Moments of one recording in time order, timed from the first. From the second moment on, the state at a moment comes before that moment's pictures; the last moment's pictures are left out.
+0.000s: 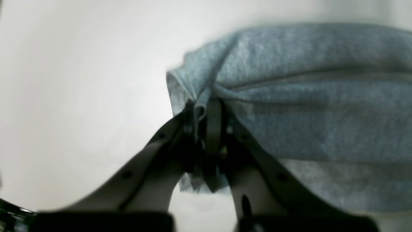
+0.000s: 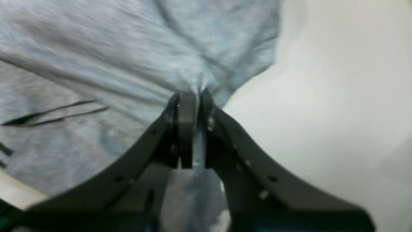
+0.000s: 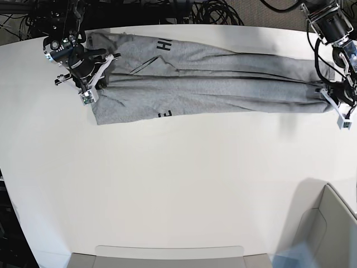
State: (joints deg) left arm -0.8 -26.8 -36.3 83.6 -14.1 -35.6 73.8; right arm -20.2 9.5 10.9 113.7 10.1 25.5 -56.8
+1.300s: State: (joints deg) left arm 0.3 -23.5 -36.7 76.4 -2.7 -35.3 62.3; right arm -19.7 8.7 10.9 113.7 10.1 25.5 -57.2
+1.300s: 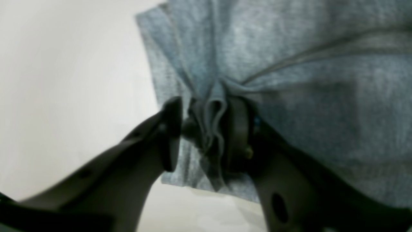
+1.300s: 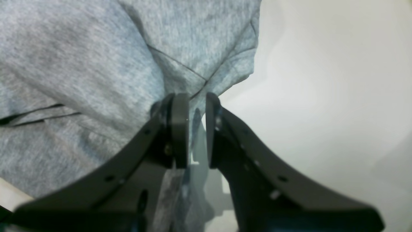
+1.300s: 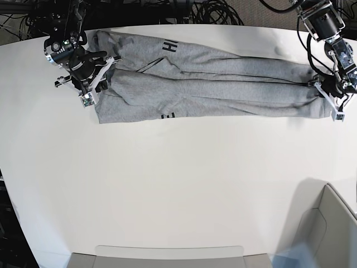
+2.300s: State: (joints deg) left arm -8.4 -31.2 -31.4 47.7 -10.3 -35.6 57.4; right arm -19.7 8.7 10.9 113.5 10.0 25.5 -57.2
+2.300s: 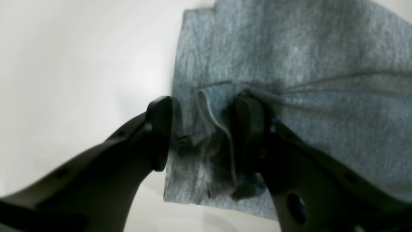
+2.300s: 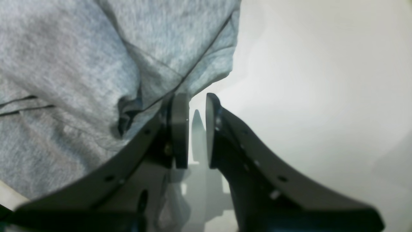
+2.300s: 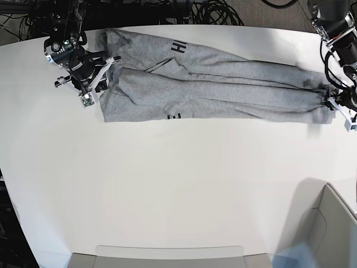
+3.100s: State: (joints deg) left arm -1.9 -32.8 -35.7 58.0 -23.9 -35.8 62.5; right arm -19.4 8.5 10.9 113.5 10.0 25.5 -57.2
